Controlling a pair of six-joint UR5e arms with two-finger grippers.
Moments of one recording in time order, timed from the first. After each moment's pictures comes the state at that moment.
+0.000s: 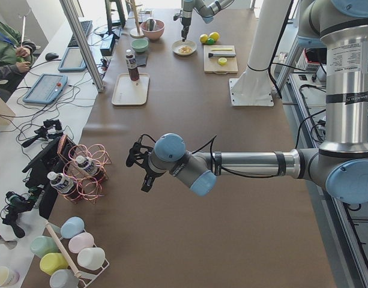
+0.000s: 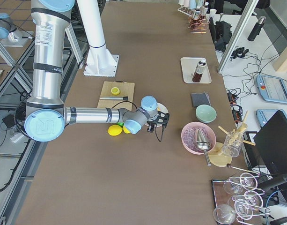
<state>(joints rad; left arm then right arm) -1.51 -1.48 -1.61 -2.29 -2.42 -0.32 0.96 -1.68 1.58 -0.73 2.18 1.20</state>
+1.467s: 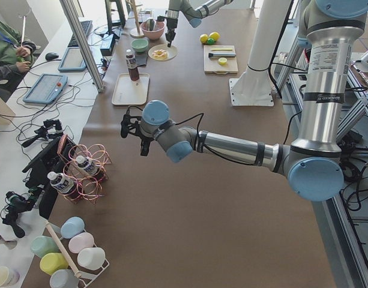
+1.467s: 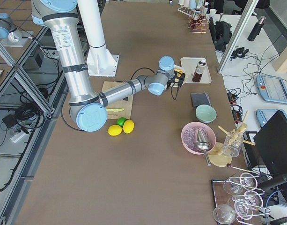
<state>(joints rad) -1.34 -1.63 -1.68 -2.29 -2.42 -0.82 0.92 -1.30 1.66 -0.89 2.22 1.49</state>
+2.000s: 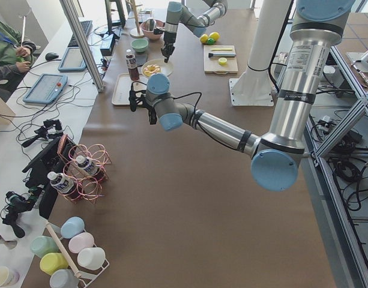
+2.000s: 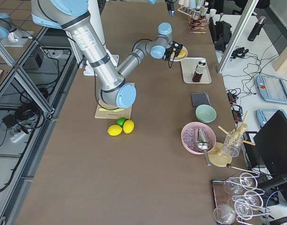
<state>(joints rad) -1.12 -1.77 -1.75 -2.29 -2.32 -1.27 0.71 -0.91 1.65 -1.27 1.99 1.71</state>
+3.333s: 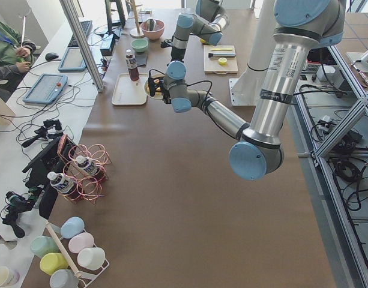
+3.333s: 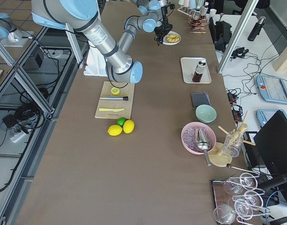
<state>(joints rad) -0.85 -1.84 -1.82 -2.28 -2.07 -1.51 0.51 -0.56 1.52 -1.56 1.75 1.89</state>
